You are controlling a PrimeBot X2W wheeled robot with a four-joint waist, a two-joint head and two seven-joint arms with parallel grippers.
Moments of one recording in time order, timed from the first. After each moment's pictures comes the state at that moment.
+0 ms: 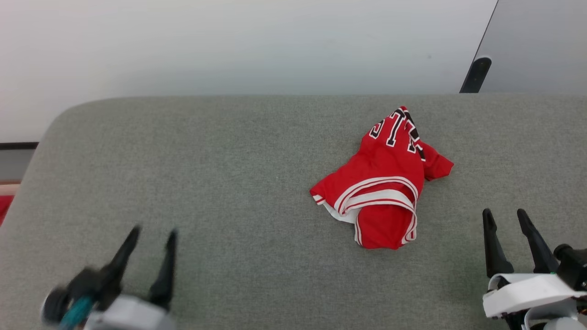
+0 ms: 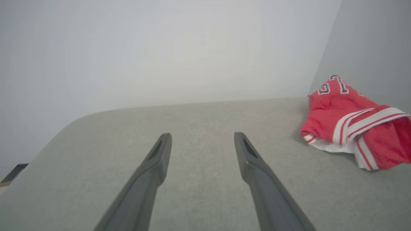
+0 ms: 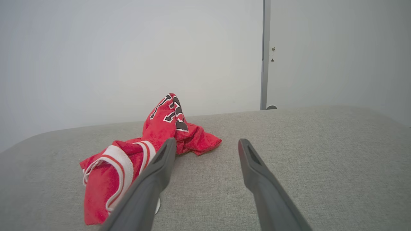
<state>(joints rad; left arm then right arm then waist) -0.01 0.36 -0.11 0.16 -0.37 -0.07 -0.26 -0.12 -0.15 -0.01 0.27 0.30 0.13 -0.26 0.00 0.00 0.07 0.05</state>
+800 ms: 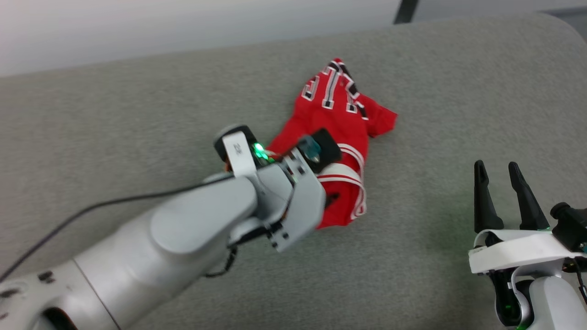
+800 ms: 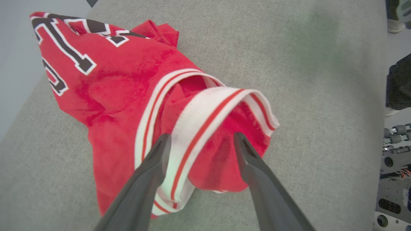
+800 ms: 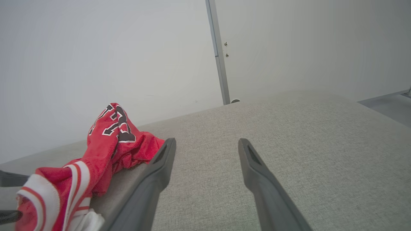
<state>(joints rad) -1.07 0.39 -1.24 0.35 -0.83 -0.13 0.39 -0.26 -0.09 -0.01 0.26 0.34 0.13 -0.26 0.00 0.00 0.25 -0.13</state>
